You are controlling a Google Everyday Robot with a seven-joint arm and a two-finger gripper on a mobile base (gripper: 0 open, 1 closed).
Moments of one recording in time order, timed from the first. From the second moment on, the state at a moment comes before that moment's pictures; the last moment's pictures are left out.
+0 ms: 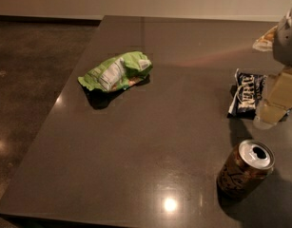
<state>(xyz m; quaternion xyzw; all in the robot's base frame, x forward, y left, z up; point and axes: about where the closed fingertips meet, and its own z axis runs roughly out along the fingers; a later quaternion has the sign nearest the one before) 0.438 -0.217 0.976 -0.60 0.78 -0.03 0.16</state>
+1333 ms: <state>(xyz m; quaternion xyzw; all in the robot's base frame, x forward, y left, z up) 0.546 -0.252 0.941 -0.54 0.83 -0.05 0.15</state>
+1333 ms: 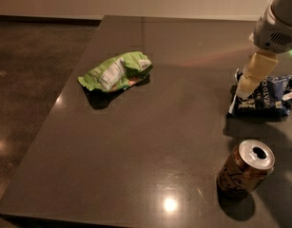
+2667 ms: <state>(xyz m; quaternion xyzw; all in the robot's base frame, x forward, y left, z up) 0.561 -0.318 0.888 -0.53 0.84 -0.08 0.04</state>
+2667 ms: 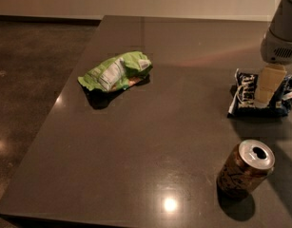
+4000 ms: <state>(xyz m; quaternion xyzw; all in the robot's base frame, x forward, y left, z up) 0.557 -0.313 0.866 -0.56 0.83 -0.04 0.00</state>
